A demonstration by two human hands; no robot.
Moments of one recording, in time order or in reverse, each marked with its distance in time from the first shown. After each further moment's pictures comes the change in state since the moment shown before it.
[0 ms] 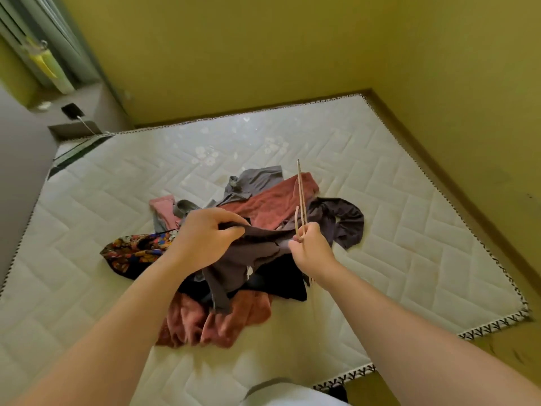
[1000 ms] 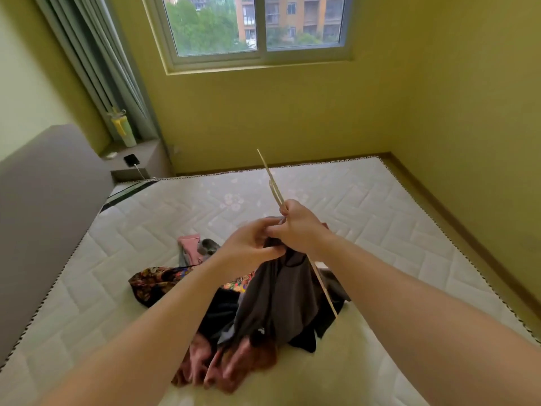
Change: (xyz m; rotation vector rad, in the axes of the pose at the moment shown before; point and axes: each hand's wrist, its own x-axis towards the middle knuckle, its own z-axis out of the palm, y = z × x) left_hand -0.019 0.063 0.000 -0.315 -0.071 0.096; right_hand -0.016 -0.128 -0.047 -0.130 -0.142 -0.424
